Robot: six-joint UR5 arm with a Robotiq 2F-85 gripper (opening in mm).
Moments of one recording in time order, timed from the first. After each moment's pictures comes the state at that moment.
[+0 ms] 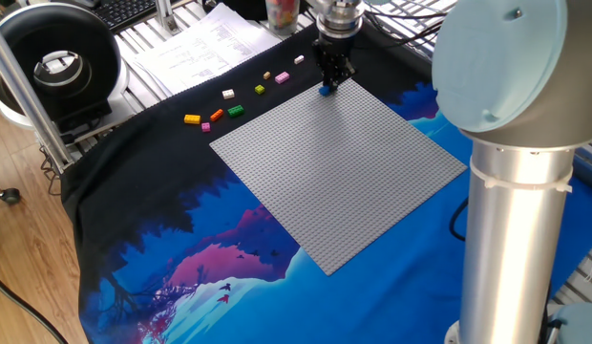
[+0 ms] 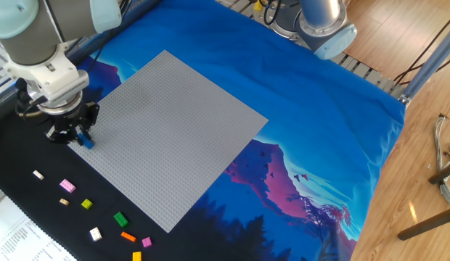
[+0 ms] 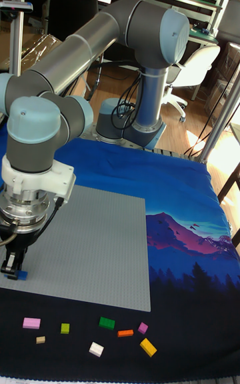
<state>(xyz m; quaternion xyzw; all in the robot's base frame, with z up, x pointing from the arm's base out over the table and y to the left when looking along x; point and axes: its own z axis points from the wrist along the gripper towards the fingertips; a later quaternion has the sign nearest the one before) 0.670 -0.180 0.006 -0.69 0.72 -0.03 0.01</state>
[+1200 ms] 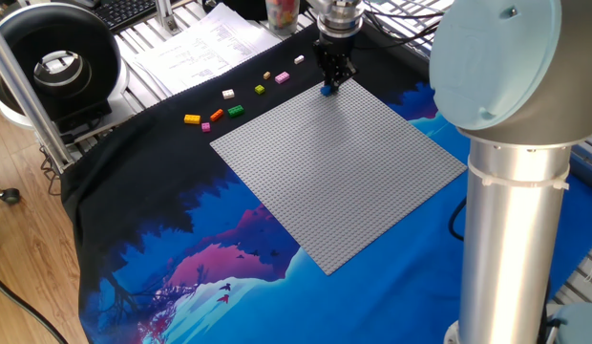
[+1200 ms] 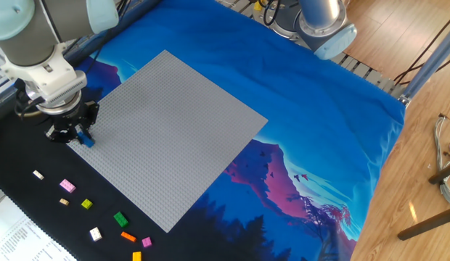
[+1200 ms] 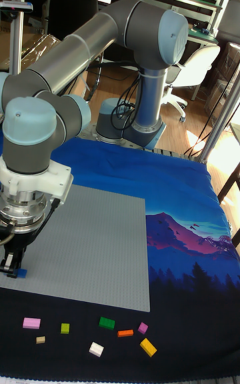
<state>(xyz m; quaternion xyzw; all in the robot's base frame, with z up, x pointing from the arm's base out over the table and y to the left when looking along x) 0.663 -0.184 0.004 -0.68 0.73 -0.02 0.00</state>
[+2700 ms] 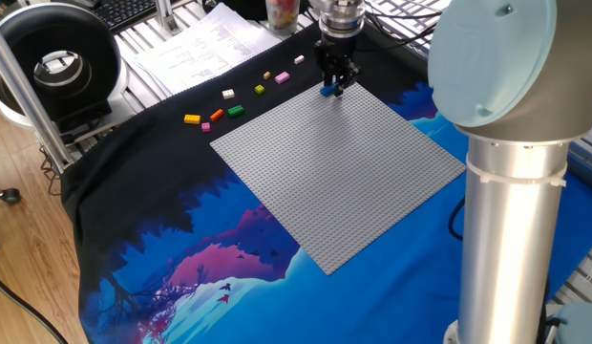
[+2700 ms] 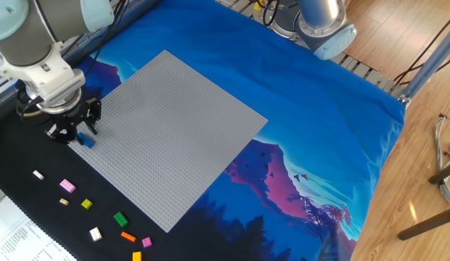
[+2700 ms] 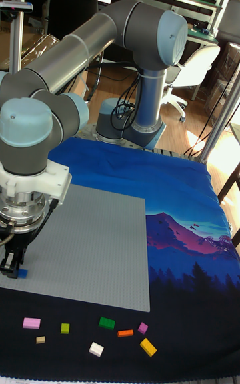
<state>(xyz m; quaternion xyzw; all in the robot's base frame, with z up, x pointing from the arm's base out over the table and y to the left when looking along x) 0.657 -0.181 0.004 -0.69 0.73 0.00 0.00</state>
